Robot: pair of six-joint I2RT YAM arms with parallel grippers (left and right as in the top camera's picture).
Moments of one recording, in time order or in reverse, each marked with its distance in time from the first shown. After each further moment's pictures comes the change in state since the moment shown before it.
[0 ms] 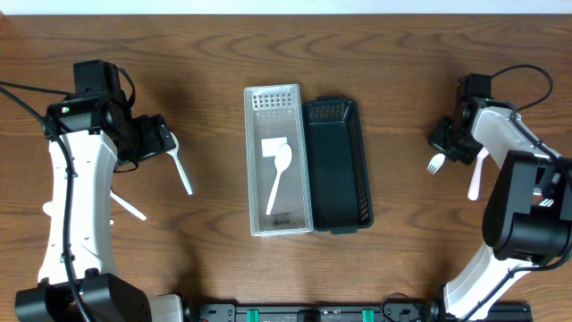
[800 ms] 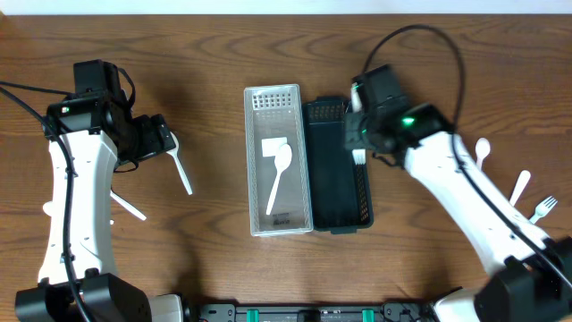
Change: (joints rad) left arm 0.000 0.000 0.000 0.000 0.000 0.000; right arm 0.607 -0.343 0.070 -0.119 -0.003 -0.144
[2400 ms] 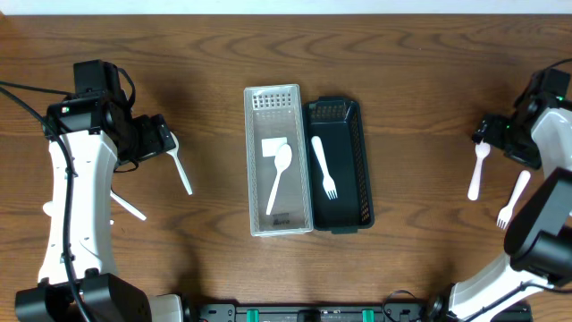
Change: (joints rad) left arm 0.000 0.000 0.000 0.000 0.000 0.000; right arm -0.860 0.295 0.045 0.013 0.016 -0.275
